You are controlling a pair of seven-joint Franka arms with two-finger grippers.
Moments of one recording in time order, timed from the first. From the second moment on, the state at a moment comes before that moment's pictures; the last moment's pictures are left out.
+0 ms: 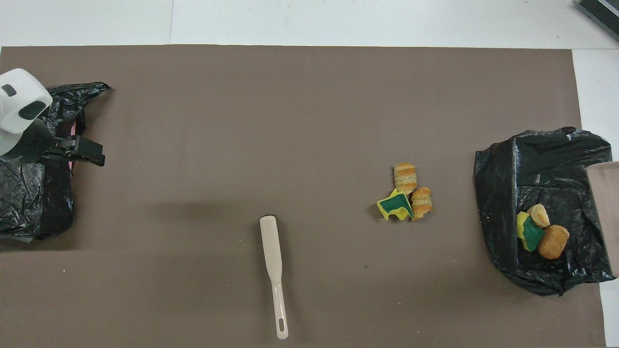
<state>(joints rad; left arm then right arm) -0.04 0.06 0.07 -1.68 -0.05 1.67 0.10 -0.20 -0.19 0.01 -1.80 -0.71 1.62 -1.58</state>
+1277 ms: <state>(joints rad) 0.00 0.00 0.02 -1.64 -0.01 1.63 0.05 0.09 0.08 0.27 -1.70 -0.02 1.73 0.17</state>
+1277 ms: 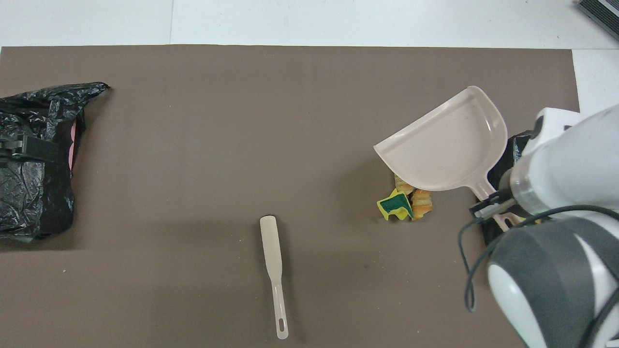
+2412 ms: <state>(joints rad) -0.03 0.00 0.01 -1.64 -0.01 1.63 0.04 0.40 0.62 0.25 -1.41 -0.07 2.14 0.57</state>
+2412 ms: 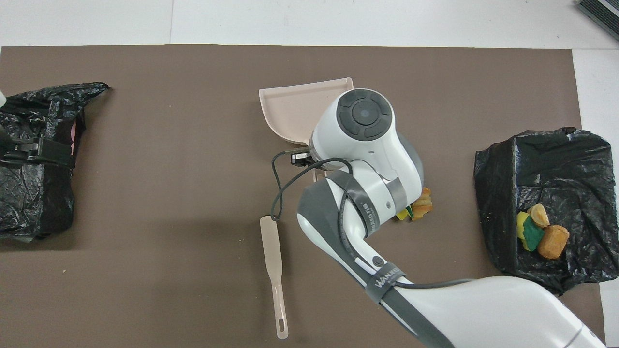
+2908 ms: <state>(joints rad) -0.03 0.00 0.01 -1.64 -0.01 1.63 0.04 0.41 0.63 0.25 -1.39 -0.10 2.14 0.56</state>
